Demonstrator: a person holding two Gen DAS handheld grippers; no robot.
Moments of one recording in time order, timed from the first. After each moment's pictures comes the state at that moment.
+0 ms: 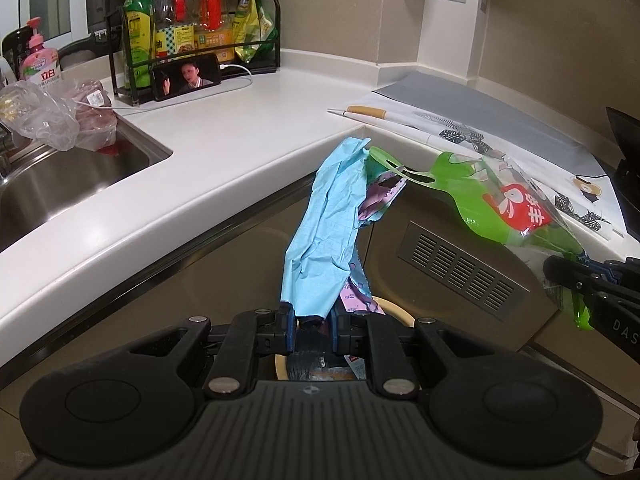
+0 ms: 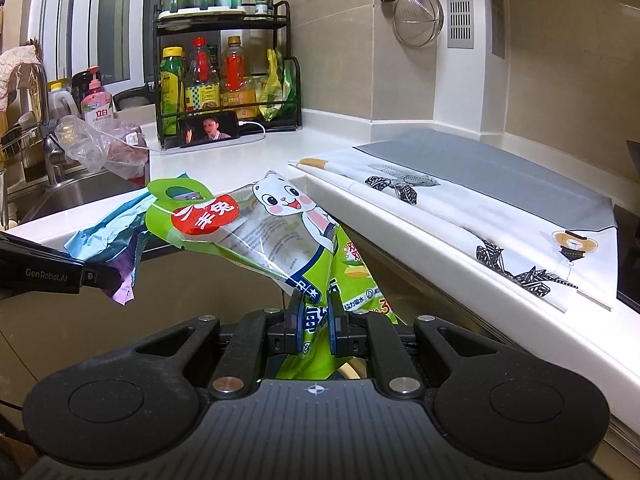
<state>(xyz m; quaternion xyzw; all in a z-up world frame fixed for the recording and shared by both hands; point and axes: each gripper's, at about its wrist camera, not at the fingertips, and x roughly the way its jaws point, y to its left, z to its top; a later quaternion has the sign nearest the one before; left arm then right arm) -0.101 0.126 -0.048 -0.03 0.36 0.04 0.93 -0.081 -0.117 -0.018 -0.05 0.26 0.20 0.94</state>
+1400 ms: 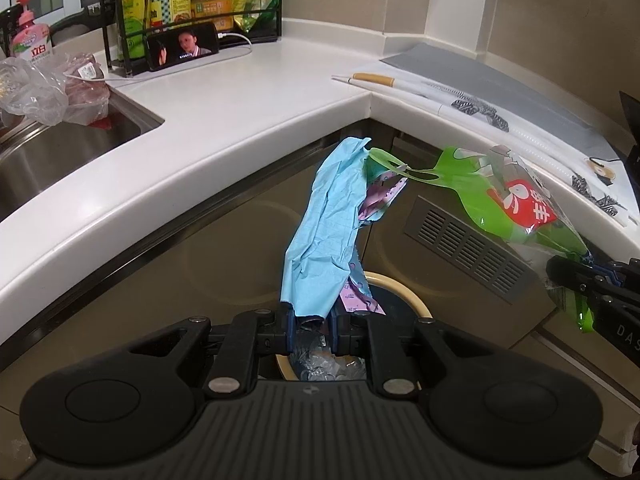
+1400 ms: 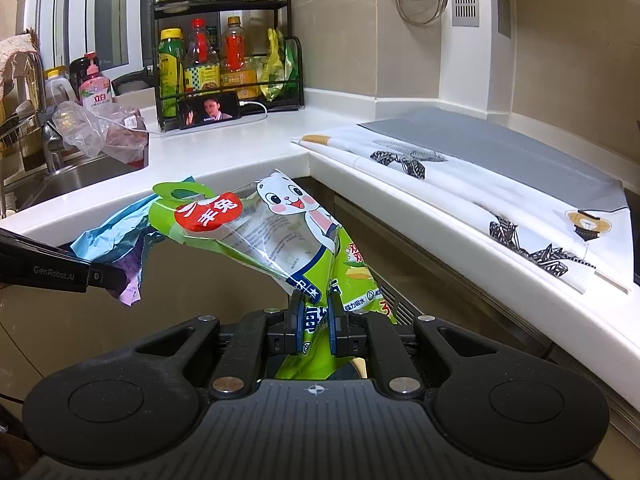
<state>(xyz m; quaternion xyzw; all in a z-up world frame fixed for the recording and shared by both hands) -0.082 0.132 -0.071 -0.03 0.40 0.04 0.92 -0.068 -0.110 -0.032 -0.05 0.30 0.20 0.93</state>
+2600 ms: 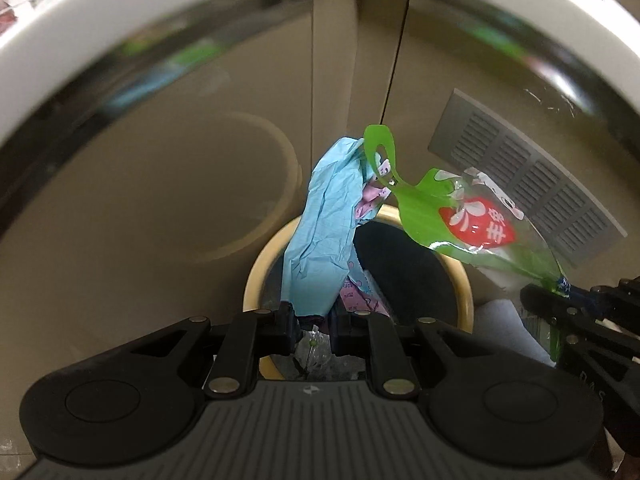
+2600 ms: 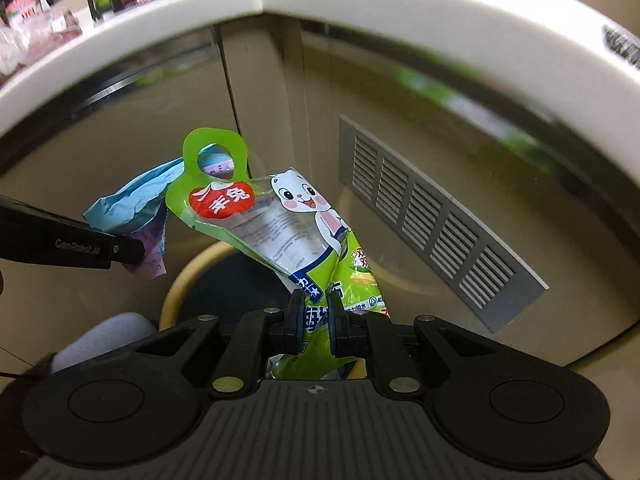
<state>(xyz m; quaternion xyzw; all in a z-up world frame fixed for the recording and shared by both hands) 0.042 0.115 -0.200 0.00 0.53 0.03 0.85 0.034 -0.086 -0.161 -0.06 0.46 0.16 0.87</state>
